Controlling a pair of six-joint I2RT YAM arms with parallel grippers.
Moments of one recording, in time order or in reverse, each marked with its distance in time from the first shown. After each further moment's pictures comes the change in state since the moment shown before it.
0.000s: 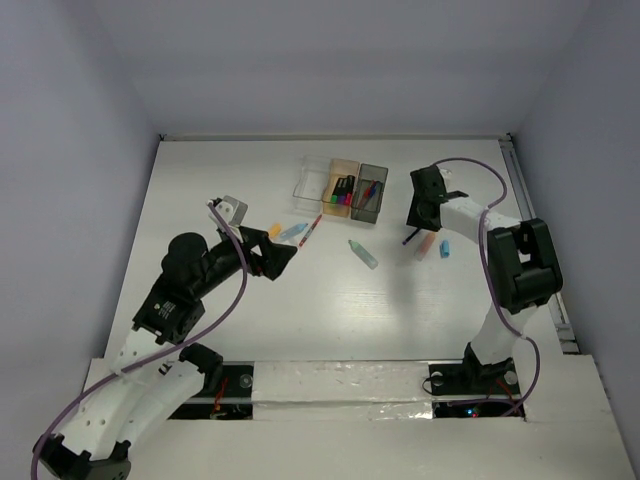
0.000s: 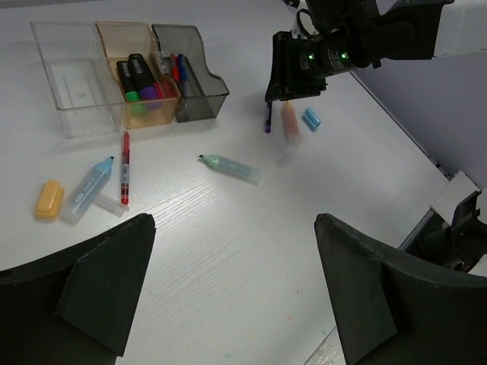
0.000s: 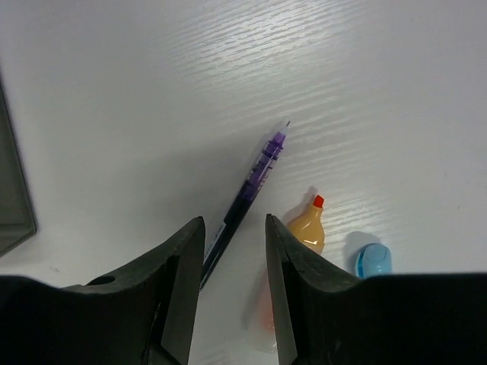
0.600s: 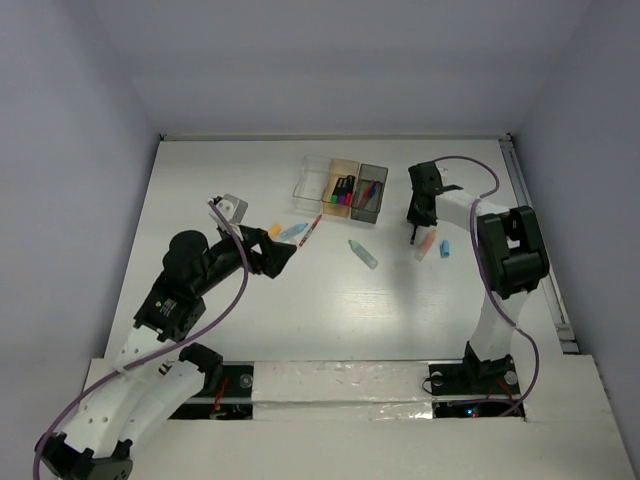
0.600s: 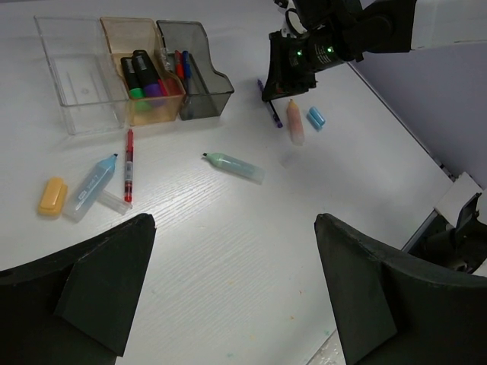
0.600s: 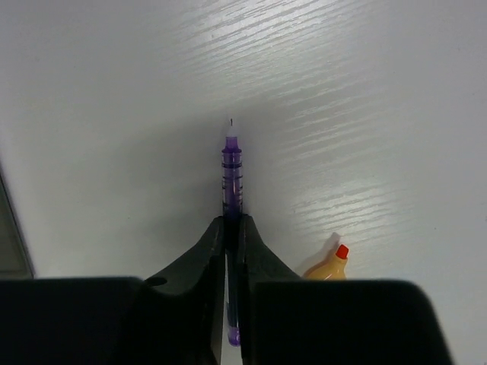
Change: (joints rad) left arm 0.017 0.015 0.000 0.003 0.010 0.000; right arm -0.031 0.134 0.100 -0.002 -0.043 0.006
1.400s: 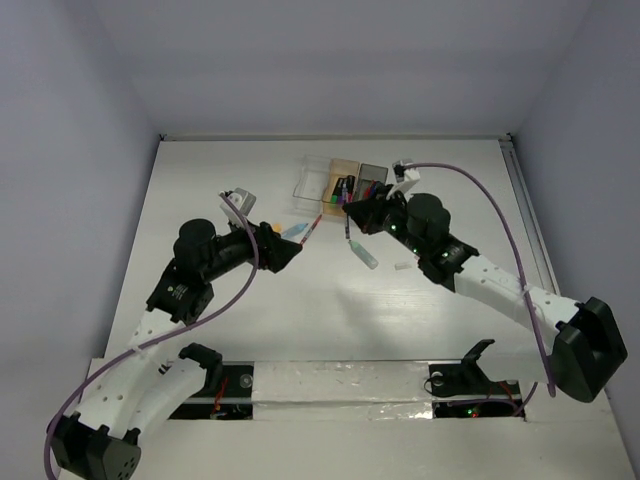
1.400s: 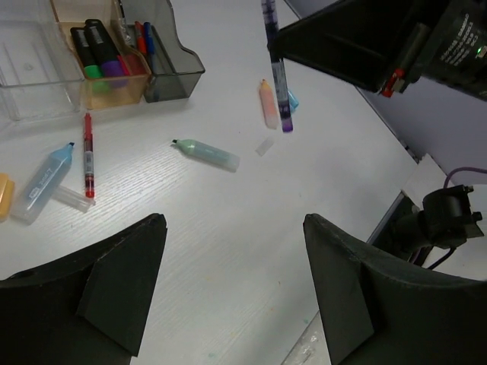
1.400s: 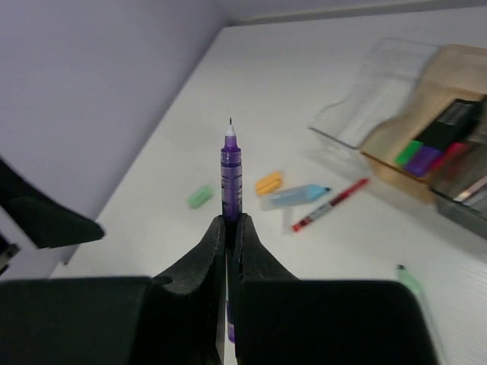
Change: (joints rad) left arm 0.061 0.114 -0.023 0.082 0.169 -0.050; right arm 0.418 -0.690 -0.401 0.628 -0.282 0.056
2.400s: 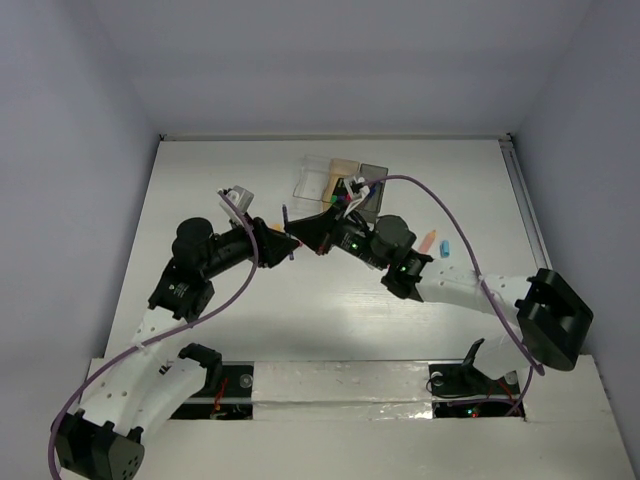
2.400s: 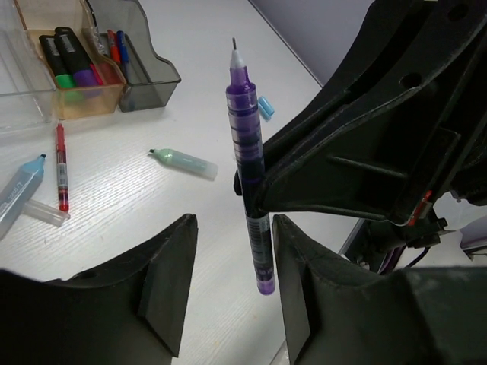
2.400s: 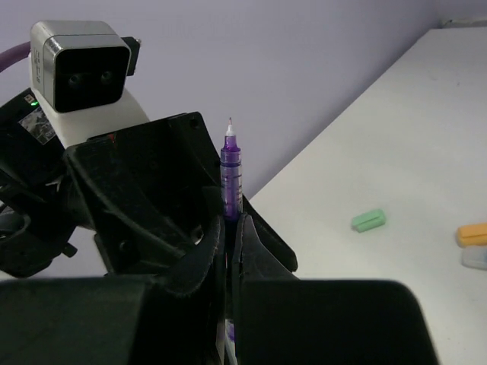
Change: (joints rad) left arm 0.034 0.016 -0.023 0.095 0.098 -0.065; right arm 0.278 0.206 0.020 0.486 -0.111 0.149
